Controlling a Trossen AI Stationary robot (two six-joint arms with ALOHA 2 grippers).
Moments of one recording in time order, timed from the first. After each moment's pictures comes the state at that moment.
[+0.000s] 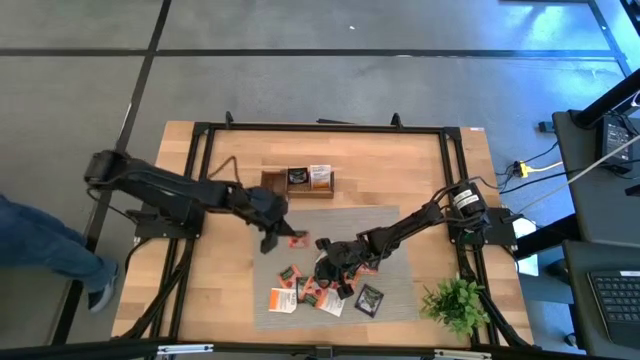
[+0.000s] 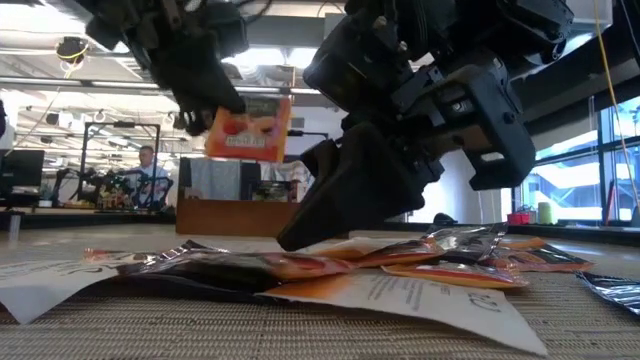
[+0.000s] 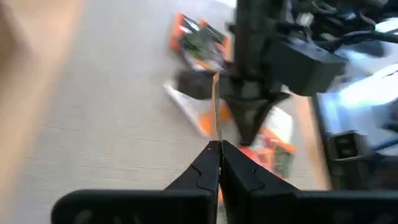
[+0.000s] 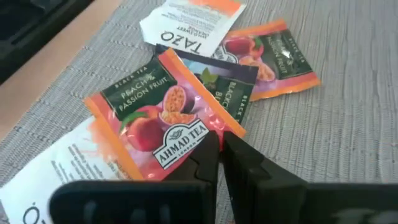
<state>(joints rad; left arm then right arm) -0.08 1.25 0.66 -0.04 0.15 -0.43 0.32 2.07 1.07 0.33 -0.12 -0.06</state>
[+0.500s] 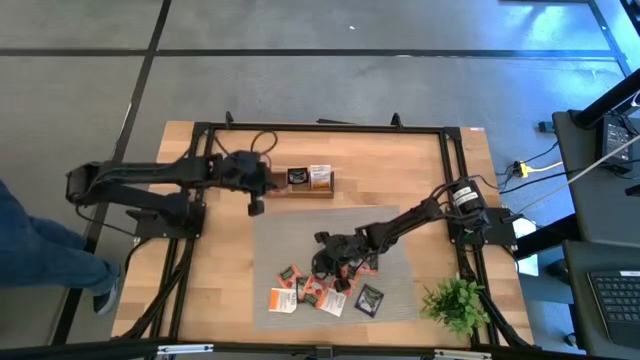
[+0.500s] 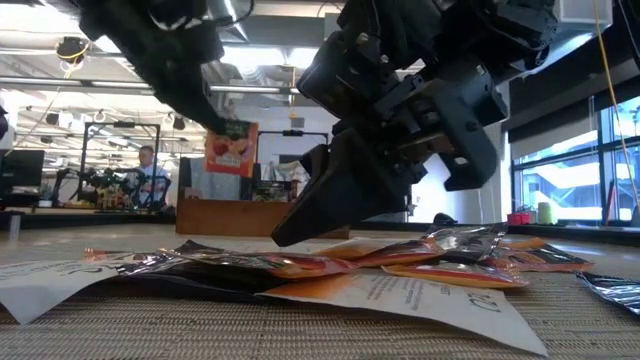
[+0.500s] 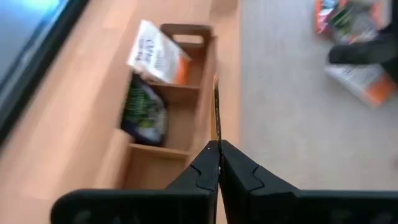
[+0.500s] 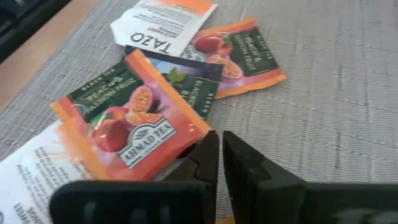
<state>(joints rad) 0.26 1.04 0.66 -0.37 0.00 0.11 0.27 2.06 1.07 0.33 -0.12 -0.06</state>
